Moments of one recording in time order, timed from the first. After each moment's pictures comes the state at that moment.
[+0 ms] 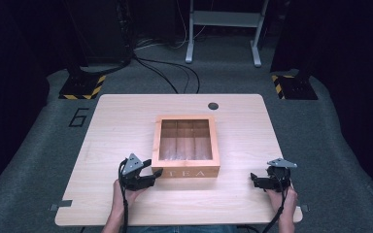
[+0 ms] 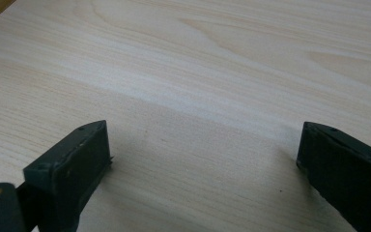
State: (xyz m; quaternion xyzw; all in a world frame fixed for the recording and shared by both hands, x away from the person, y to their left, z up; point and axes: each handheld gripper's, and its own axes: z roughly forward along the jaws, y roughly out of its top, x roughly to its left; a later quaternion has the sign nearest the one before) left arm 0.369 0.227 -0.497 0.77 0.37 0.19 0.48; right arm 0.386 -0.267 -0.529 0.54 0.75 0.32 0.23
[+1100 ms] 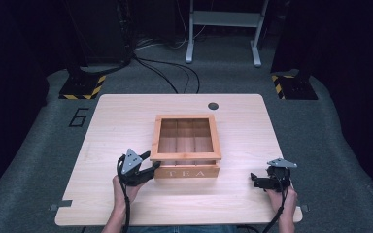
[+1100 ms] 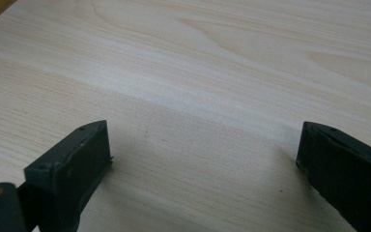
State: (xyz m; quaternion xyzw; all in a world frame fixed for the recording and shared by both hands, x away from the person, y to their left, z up) left arm 0.370 0.221 -0.470 0.74 0.36 0.26 0.50; right arm 0.386 -0.267 -0.529 0.54 0.75 0.32 0.23
